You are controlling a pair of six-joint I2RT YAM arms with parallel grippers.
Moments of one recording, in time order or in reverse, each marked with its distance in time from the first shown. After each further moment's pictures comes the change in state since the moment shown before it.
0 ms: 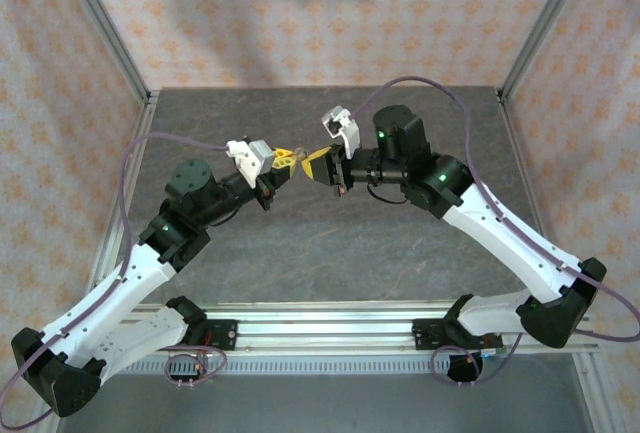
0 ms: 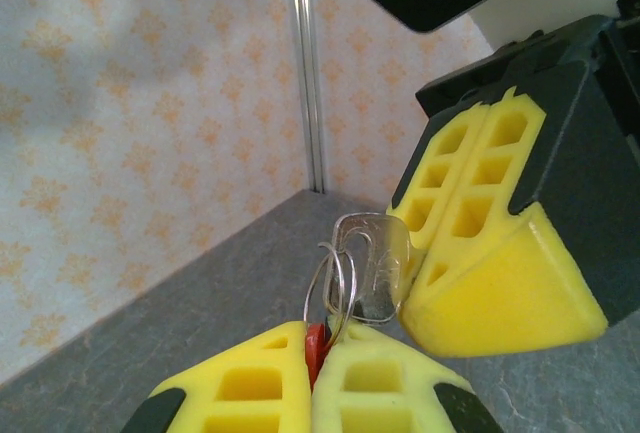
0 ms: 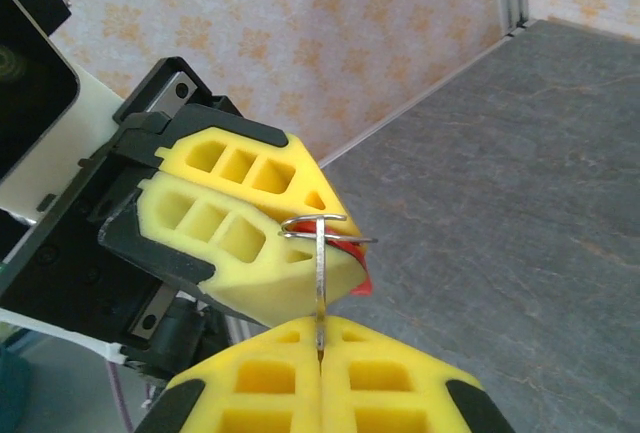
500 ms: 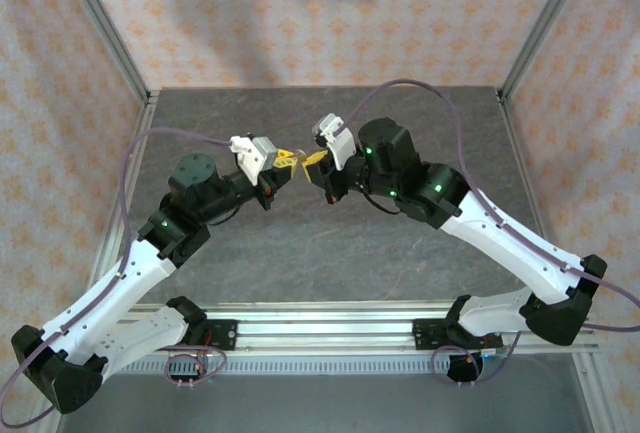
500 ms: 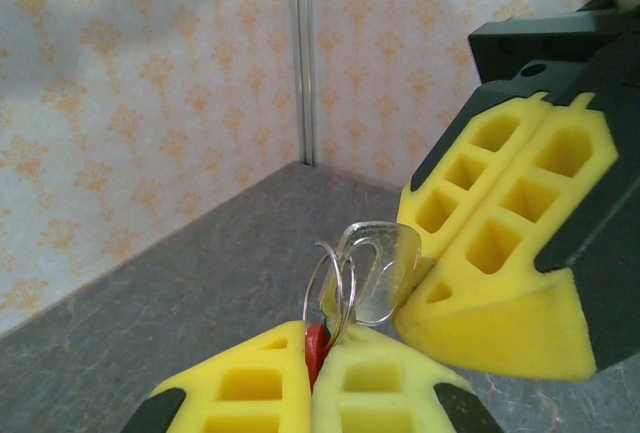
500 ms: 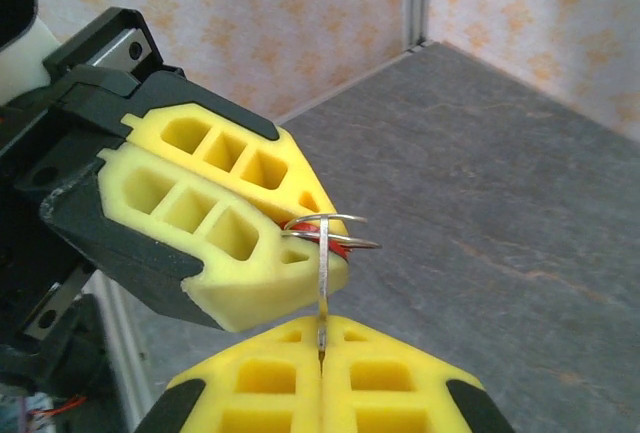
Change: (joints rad) left arm 0.000 0.025 0.045 -0.087 0.012 -0.027; right arm 0.143 -0.004 0.032 -0.068 0.351 -0.166
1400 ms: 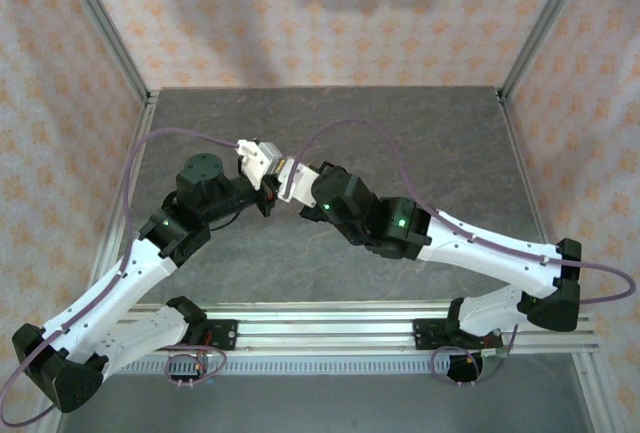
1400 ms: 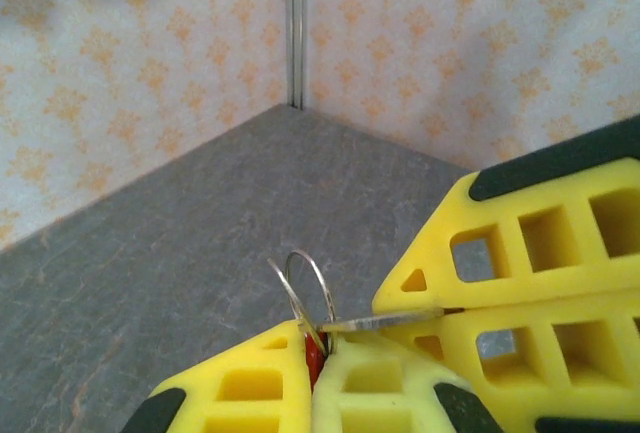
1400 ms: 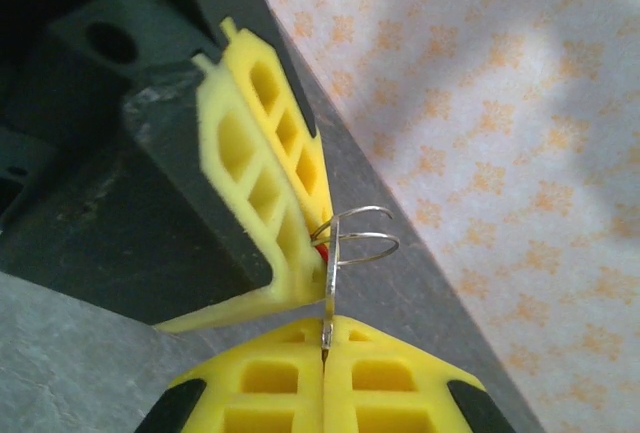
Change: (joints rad) left arm 0.000 0.007 0.004 -0.129 0.007 -0.019; right arm 0.294 0.055 -0.093 0.097 0.702 -0.508
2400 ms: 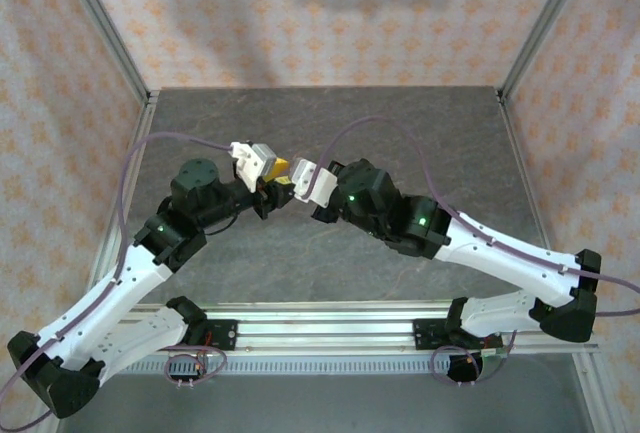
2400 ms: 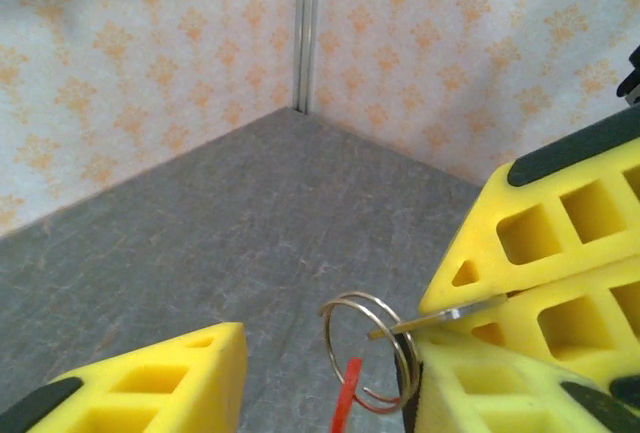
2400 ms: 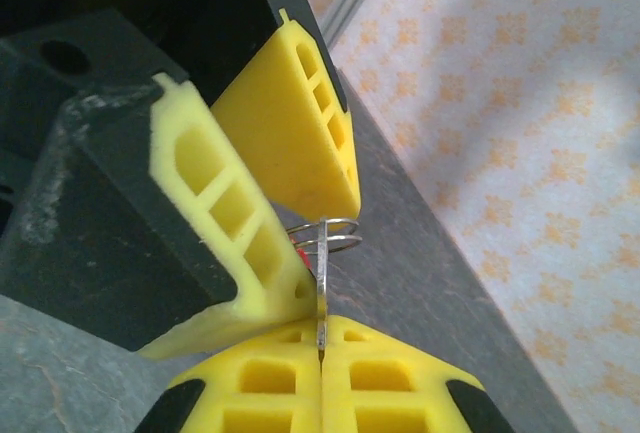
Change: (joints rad) left arm -0.010 -0.056 -0.027 -0.002 -0.032 -0.054; right arm -0.101 -0.100 -0.069 0.051 -0.309 0.019
